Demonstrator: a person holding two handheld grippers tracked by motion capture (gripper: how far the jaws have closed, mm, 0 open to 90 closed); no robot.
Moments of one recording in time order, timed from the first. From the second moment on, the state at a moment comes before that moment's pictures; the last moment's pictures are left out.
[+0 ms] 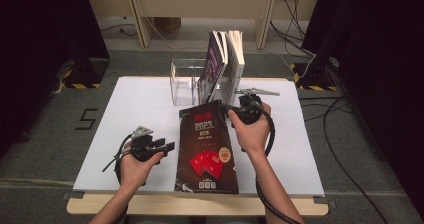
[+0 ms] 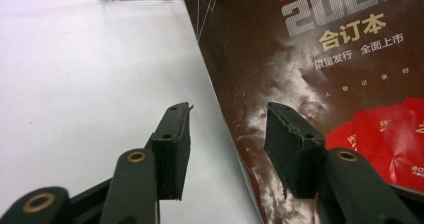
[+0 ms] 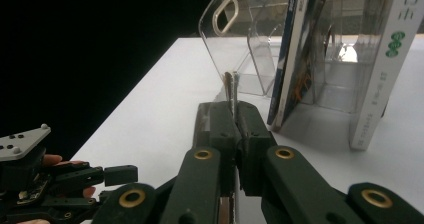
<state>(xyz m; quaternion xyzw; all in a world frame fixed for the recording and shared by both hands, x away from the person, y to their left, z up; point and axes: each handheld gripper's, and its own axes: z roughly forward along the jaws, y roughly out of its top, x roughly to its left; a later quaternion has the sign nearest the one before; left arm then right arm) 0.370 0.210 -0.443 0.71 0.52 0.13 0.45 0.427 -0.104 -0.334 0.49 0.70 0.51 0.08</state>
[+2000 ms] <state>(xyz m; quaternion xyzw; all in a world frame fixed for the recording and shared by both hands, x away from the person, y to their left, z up) 0.399 0.202 -0.379 0.70 0.49 0.17 0.50 0.461 -0.035 -0.284 0.46 0.66 0.58 0.17</state>
